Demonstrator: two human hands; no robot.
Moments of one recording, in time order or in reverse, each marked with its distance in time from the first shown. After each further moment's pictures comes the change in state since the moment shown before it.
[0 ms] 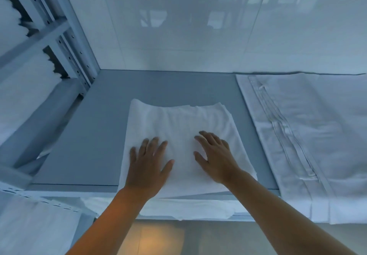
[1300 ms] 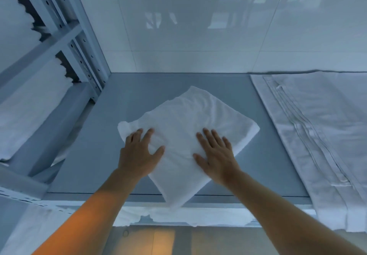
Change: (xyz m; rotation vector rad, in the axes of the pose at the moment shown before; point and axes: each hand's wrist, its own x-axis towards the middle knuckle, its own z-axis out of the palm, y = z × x) left_hand 0.062 -0.101 -0.001 -0.099 -0.091 -0.234; right_hand 0.048 -0.030 0.048 -0.100 -0.035 0.049
